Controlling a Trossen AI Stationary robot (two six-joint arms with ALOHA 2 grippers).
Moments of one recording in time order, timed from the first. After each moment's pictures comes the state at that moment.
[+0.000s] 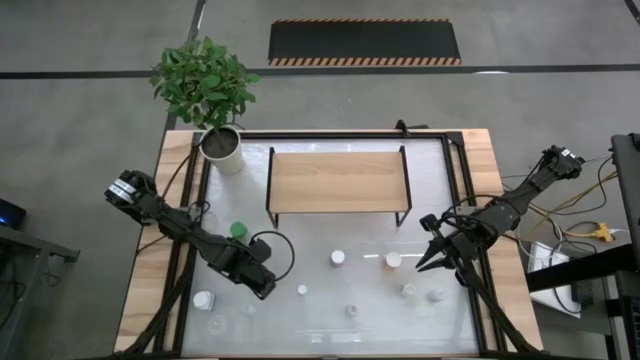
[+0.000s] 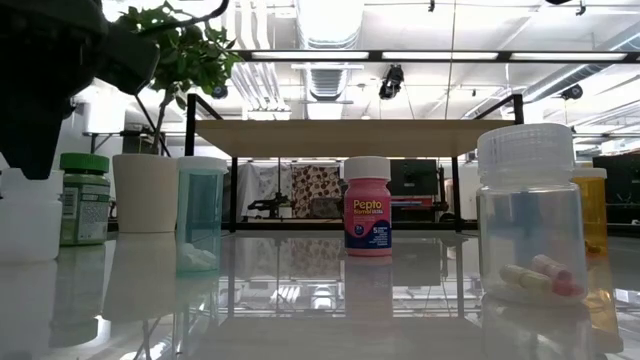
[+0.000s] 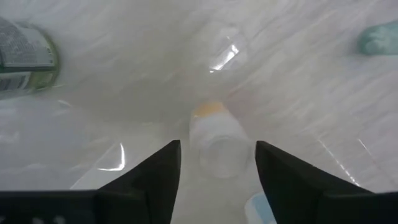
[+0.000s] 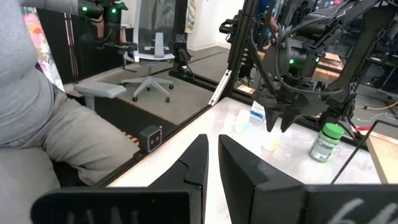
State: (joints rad) left arm -0.55 1.53 1.02 -0.89 -0.06 -1.36; right arm 0.62 0.63 0.46 0.03 0.06 -0.15
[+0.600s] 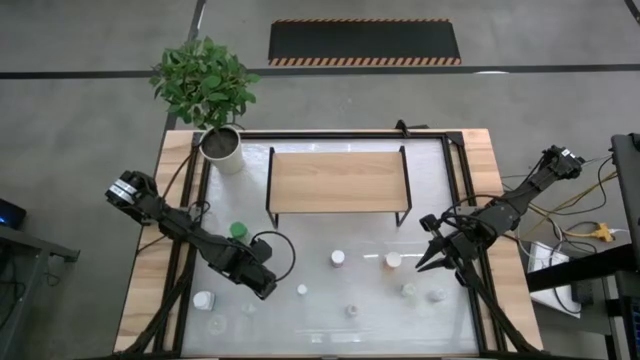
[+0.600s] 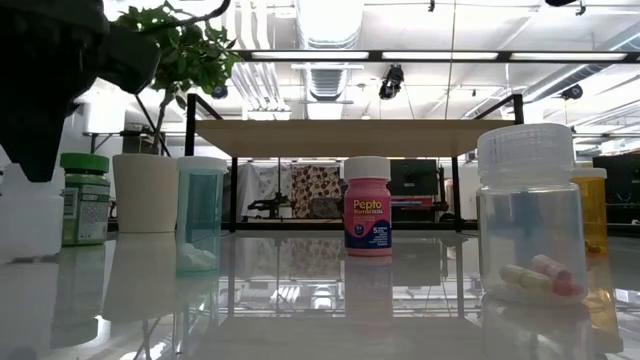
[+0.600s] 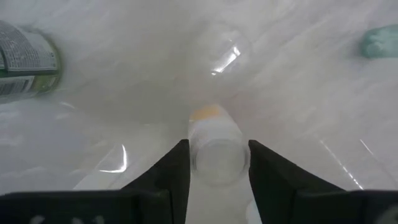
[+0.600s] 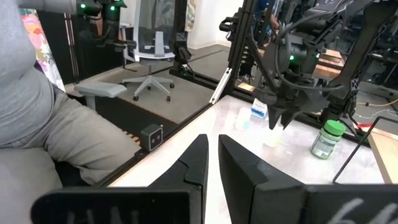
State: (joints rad) left arm -0.55 1.54 1.04 -0.90 -0.06 -1.35; right arm 0.62 0.63 0.46 0.03 0.06 -0.14
